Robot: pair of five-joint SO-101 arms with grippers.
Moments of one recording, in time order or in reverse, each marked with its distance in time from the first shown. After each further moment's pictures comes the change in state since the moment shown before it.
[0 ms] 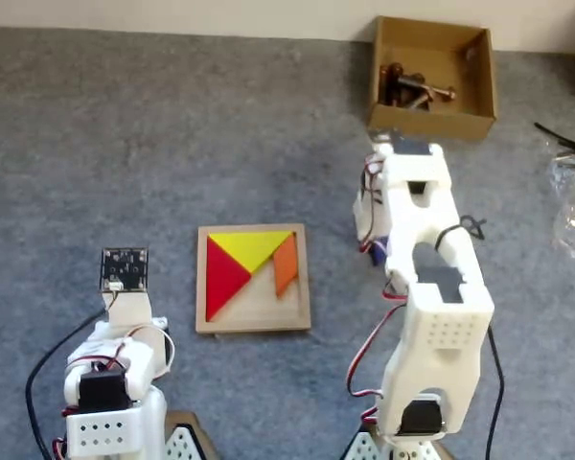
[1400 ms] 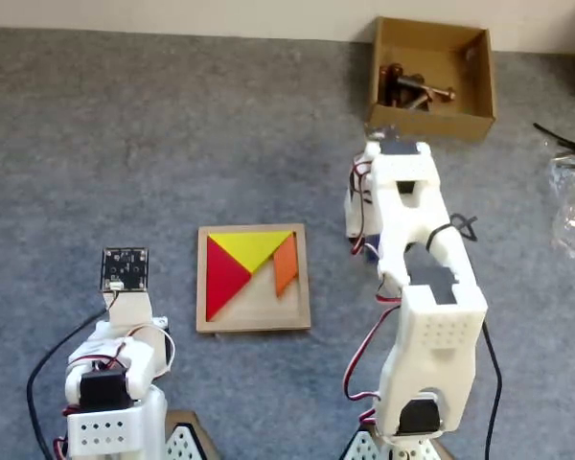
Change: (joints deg) left arm 0.0 0.0 0.0 0.0 0.0; right arm -2.4 2.3 0.0 -0.1 -8.8
